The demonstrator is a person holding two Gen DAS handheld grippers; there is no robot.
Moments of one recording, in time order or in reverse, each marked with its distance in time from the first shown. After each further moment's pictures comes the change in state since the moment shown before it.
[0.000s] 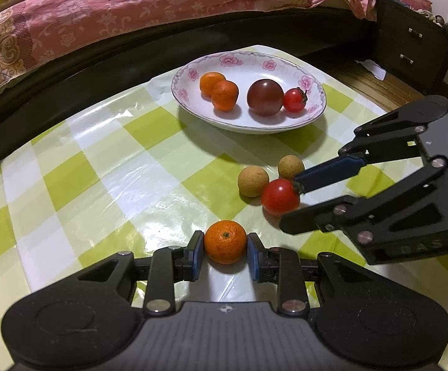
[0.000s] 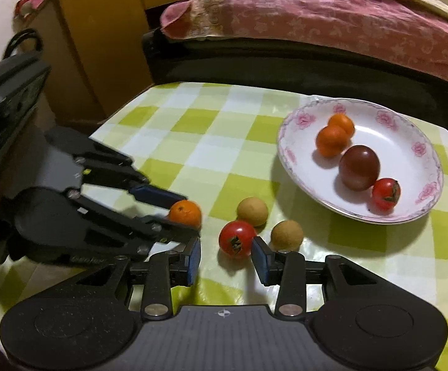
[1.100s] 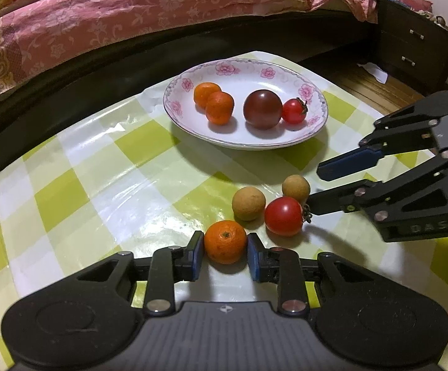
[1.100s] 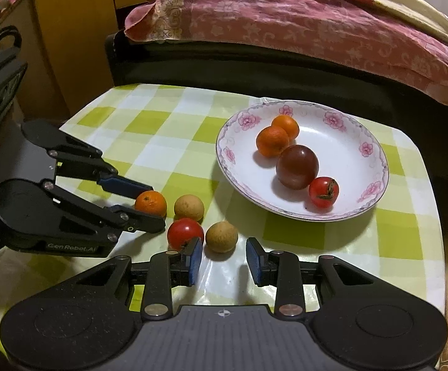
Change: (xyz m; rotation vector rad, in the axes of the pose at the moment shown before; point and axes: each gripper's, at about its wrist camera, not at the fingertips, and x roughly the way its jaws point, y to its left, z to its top) left arm 0.012 -0.008 0.014 0.014 -0.014 0.009; right arm -0.010 -0.025 -0.005 -0.013 -0.007 -0.132
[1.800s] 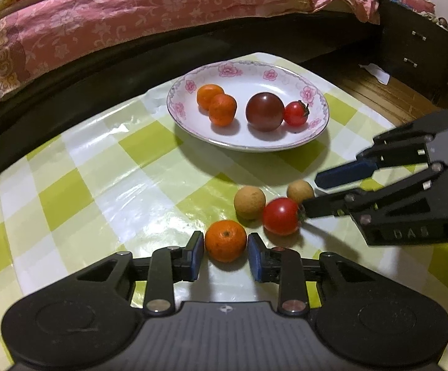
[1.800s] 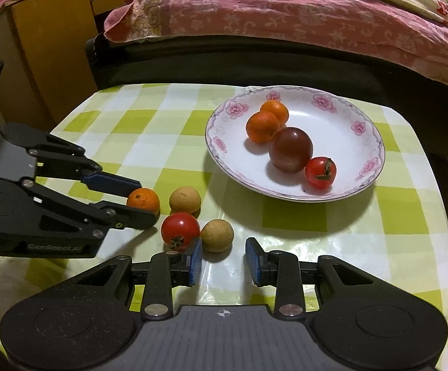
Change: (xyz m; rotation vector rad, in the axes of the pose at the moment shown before) left arm -0.001 0.001 0.001 -0.013 0.002 0.008; right arm 0.006 0.001 -0.007 0.093 0.001 -0.031
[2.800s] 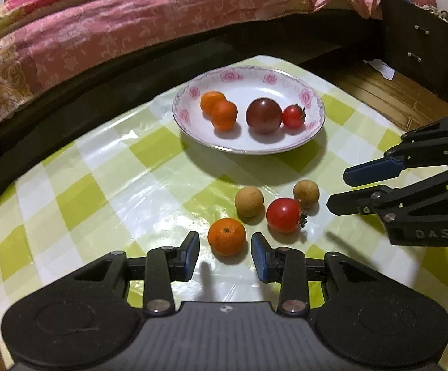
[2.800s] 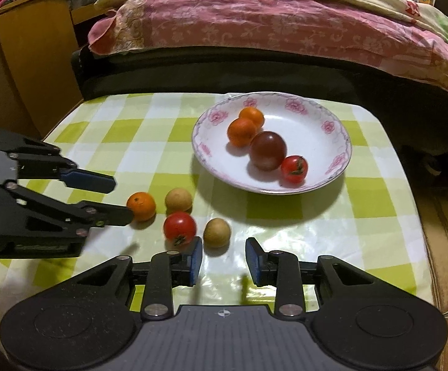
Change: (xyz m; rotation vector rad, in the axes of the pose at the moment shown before) left arm -0.015 -0.009 0.003 0.018 0.006 0.046; right arm -0.027 0.007 -0.003 0.054 0.000 -0.085
